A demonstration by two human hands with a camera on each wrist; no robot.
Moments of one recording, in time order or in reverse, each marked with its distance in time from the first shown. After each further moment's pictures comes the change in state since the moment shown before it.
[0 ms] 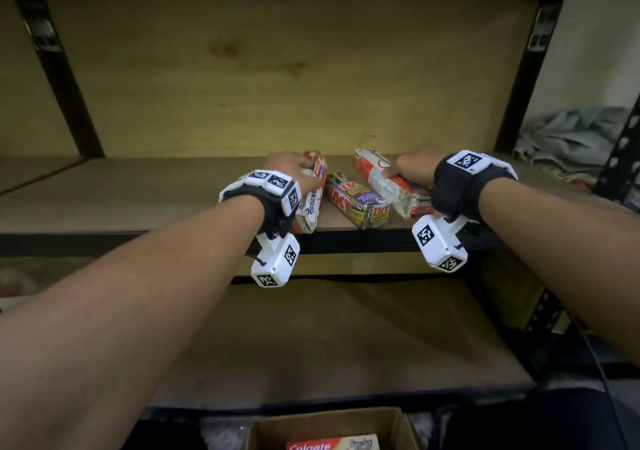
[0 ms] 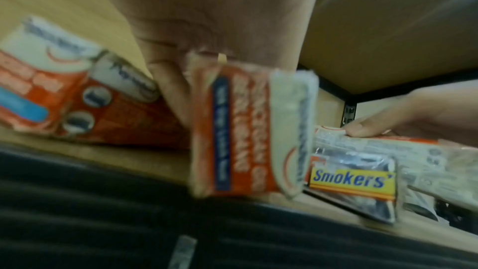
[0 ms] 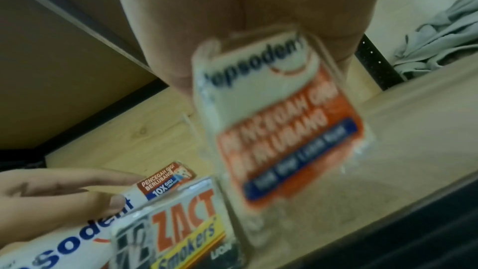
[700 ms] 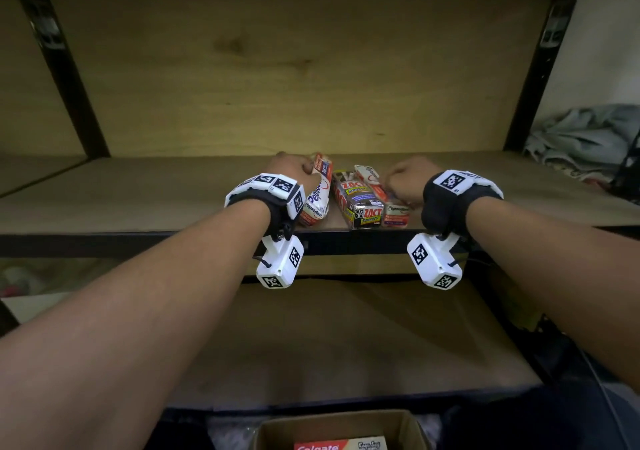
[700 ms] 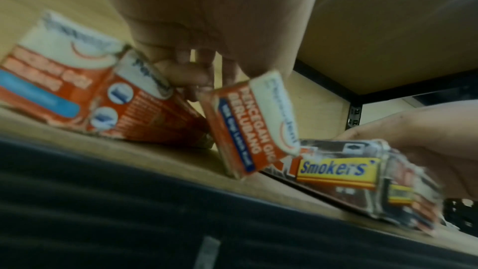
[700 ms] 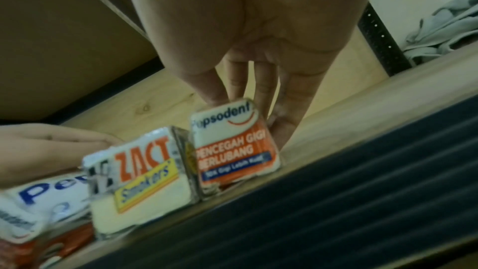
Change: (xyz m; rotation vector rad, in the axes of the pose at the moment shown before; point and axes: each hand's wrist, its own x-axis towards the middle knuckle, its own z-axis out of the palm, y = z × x) left_hand 0.007 -0.013 0.006 0.007 0.022 -0.052; right_hand -0.005 -0.007 0.033 0.020 0.026 -0.118
